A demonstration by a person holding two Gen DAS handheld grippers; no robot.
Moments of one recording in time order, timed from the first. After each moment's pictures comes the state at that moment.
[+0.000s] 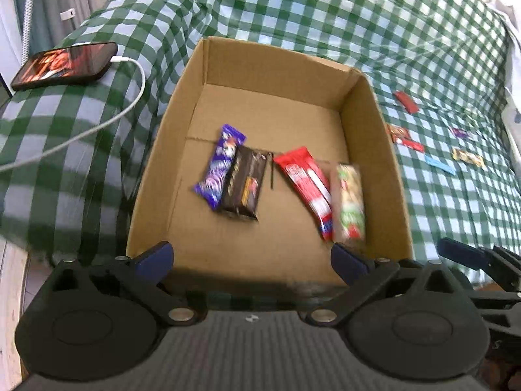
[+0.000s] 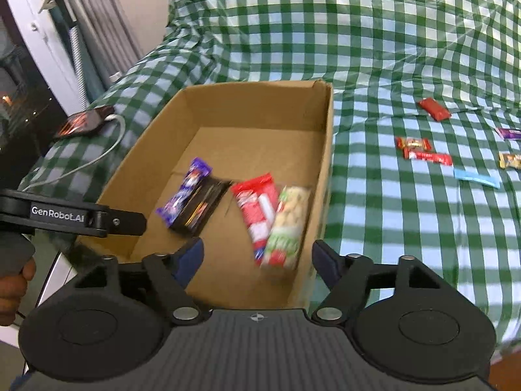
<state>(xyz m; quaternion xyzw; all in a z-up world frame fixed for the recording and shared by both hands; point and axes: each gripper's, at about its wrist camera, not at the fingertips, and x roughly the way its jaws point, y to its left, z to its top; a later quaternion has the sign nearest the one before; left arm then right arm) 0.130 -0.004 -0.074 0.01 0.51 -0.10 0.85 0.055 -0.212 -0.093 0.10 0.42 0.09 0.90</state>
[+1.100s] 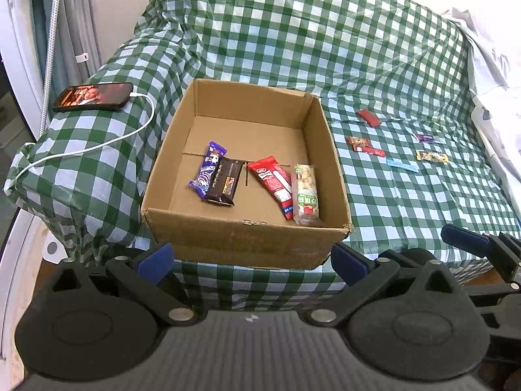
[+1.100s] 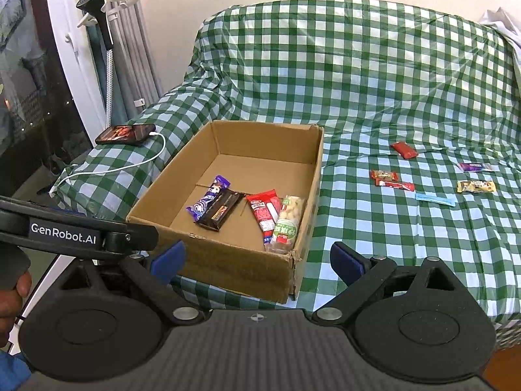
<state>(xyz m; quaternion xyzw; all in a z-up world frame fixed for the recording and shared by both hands) 0.005 -0.015 -0.016 0.02 0.44 -0.10 0.89 -0.061 -0.200 -0.038 0.07 0.33 0.06 0.94</state>
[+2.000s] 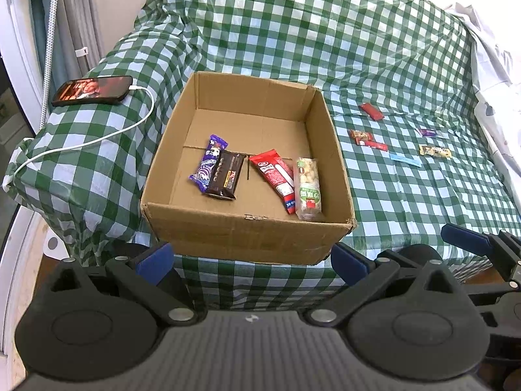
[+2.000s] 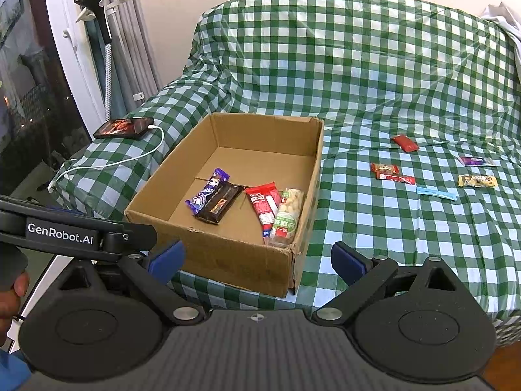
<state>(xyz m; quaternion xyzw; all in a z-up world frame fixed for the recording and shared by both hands) 0.012 -0.016 -0.022 0.03 0.45 -0.10 0.89 -0.057 -0.199 -0.042 0.07 0.35 0.06 0.93</state>
